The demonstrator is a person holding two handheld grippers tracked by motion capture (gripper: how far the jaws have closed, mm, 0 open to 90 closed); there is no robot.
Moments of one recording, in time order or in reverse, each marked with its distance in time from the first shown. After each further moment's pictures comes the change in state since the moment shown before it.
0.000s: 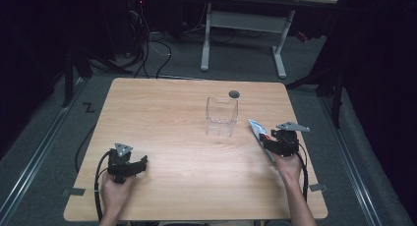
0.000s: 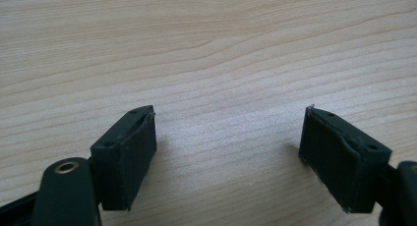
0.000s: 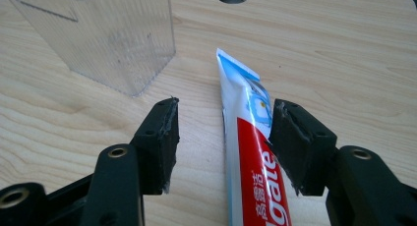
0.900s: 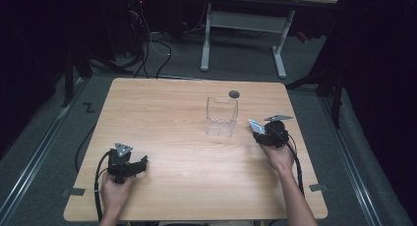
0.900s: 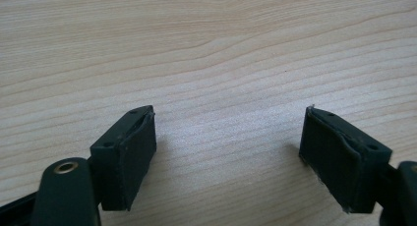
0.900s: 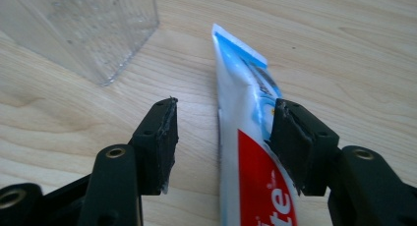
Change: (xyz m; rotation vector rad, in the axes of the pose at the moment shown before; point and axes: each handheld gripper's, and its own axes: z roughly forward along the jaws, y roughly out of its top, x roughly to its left) left arm 0.000 0.000 0.000 0.001 -0.003 0.002; right arm -0.001 0.015 0.047 0.173 -0.031 -0.036
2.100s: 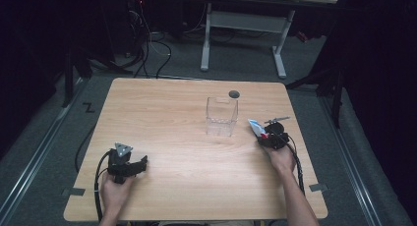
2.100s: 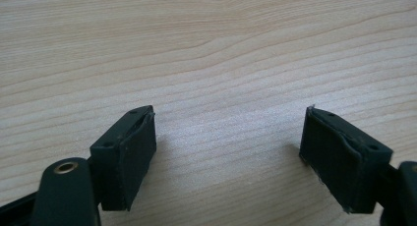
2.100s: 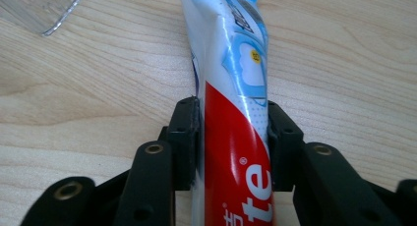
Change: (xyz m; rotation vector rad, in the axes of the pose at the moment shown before) left arm 0.000 0.000 0.000 0.002 -0.001 0.001; right arm -0.011 -0.010 0.021 0.156 -0.021 0.024
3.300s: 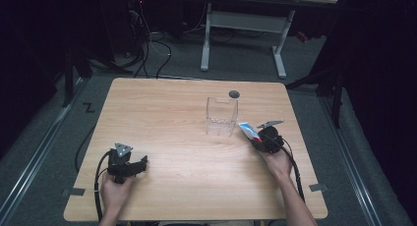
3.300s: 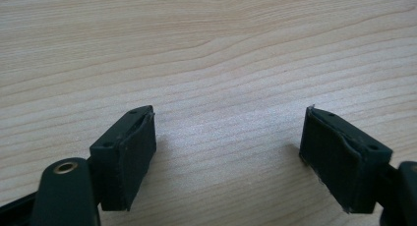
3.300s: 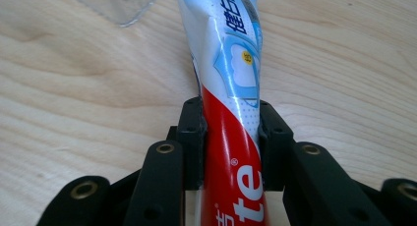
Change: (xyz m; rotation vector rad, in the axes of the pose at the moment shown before) left arm 0.000 0.000 0.000 -0.001 0.000 -0.001; right arm 0.026 -0.006 -0.009 -0.041 0.062 -0.119
